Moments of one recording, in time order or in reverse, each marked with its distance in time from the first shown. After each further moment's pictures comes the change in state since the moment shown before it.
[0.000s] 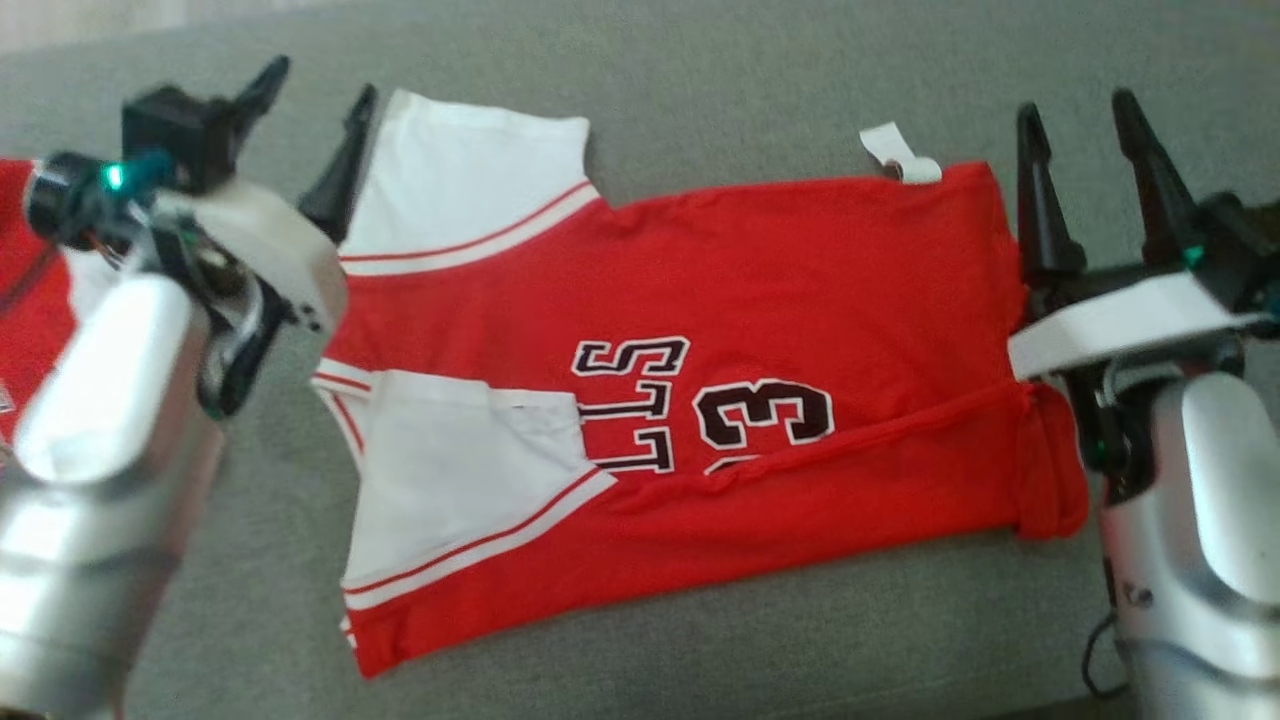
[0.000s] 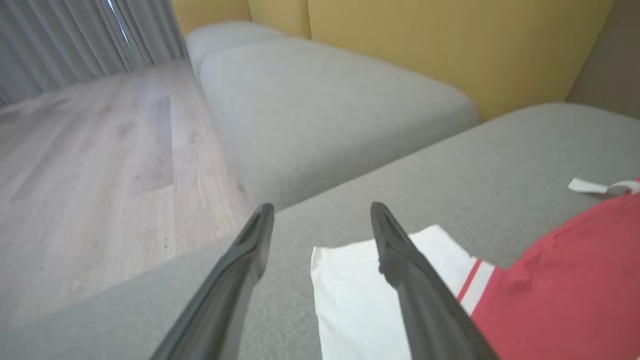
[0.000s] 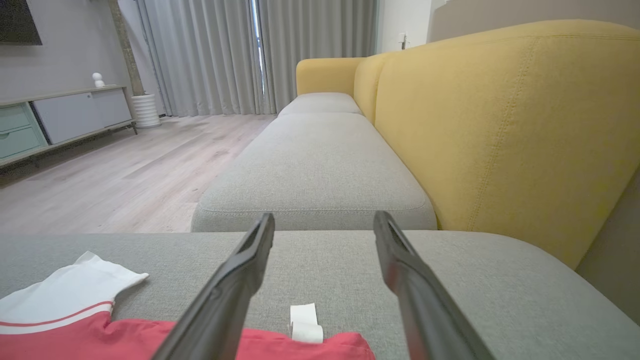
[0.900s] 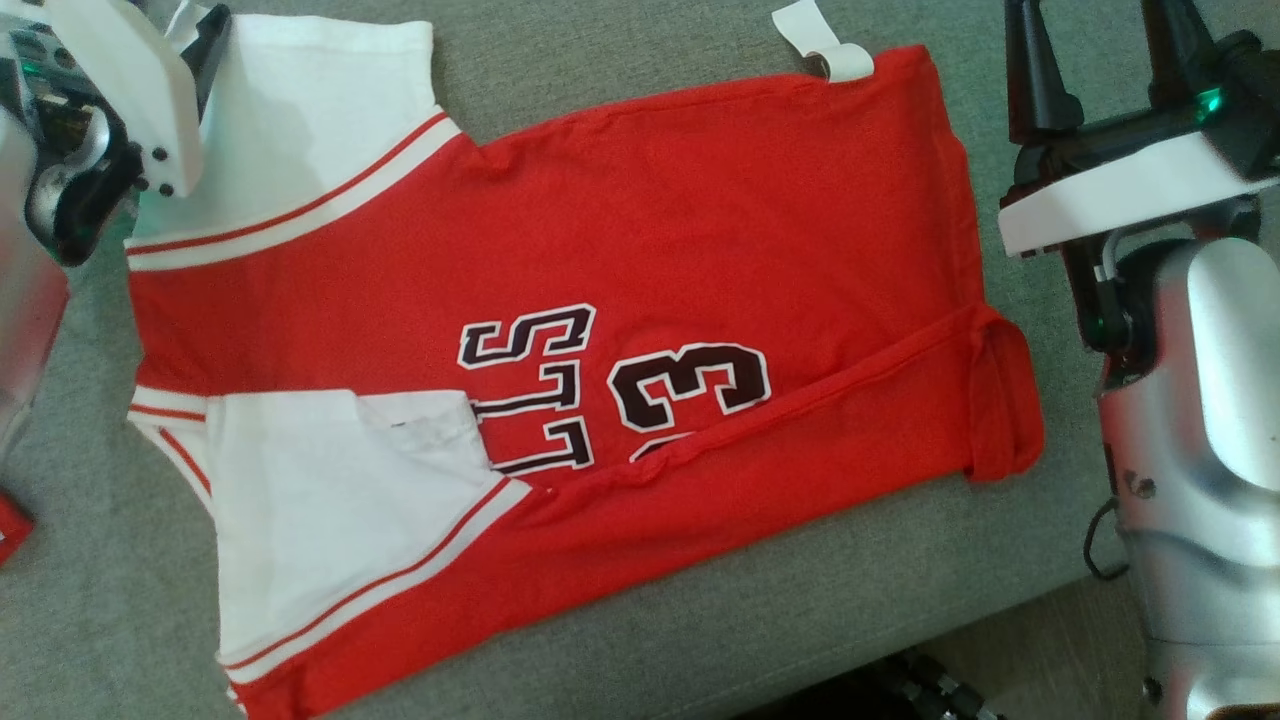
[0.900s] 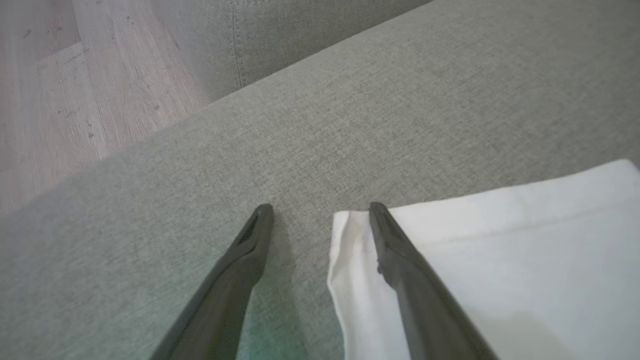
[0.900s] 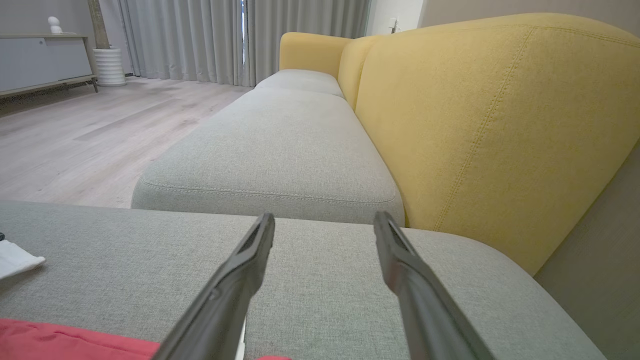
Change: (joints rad) left arm -0.407 0.138 -0.323 0.331 -0.313 -0.033 0.344; right arm -0.237 -0.023 0.088 0.049 -0.018 0.000 -0.022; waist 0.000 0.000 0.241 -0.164
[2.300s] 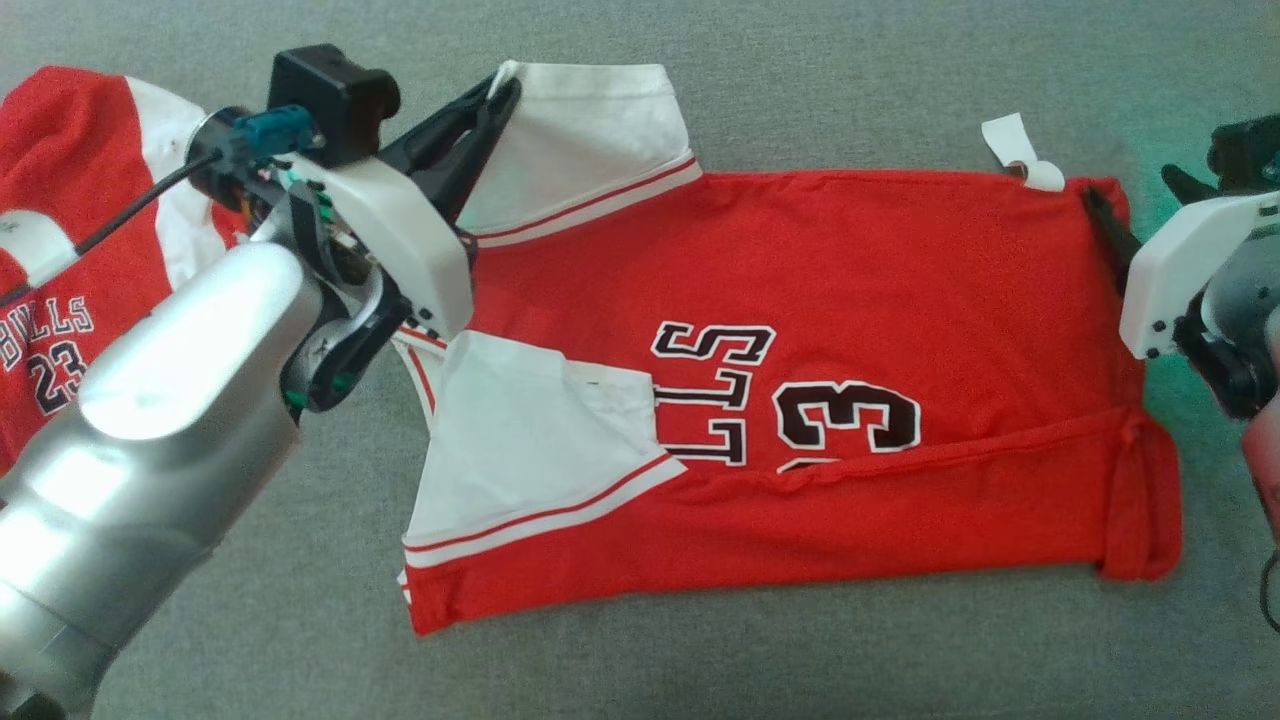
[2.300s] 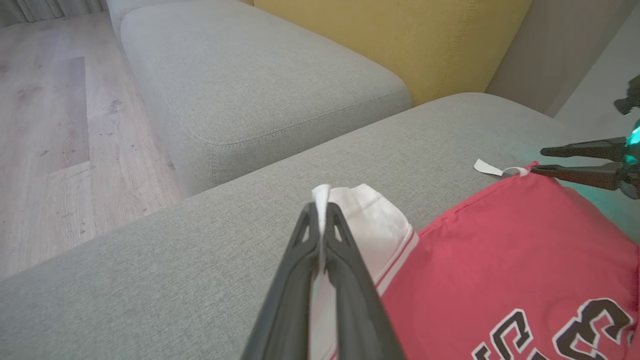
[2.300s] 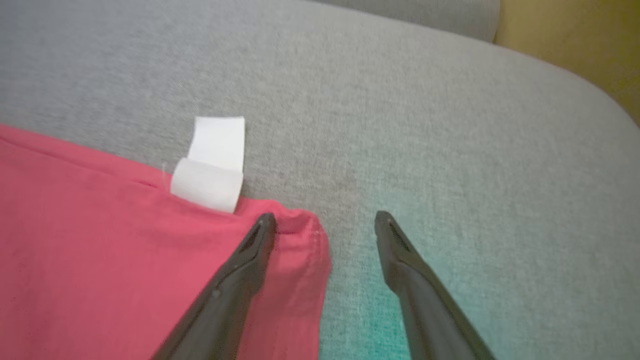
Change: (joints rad) left arm 0.186 -0.050 -0.166 -0.443 -0.124 0.081 -0.309; right arm -0.044 -0.318 0.209 0.451 0.226 0.000 0.353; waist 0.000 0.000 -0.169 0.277
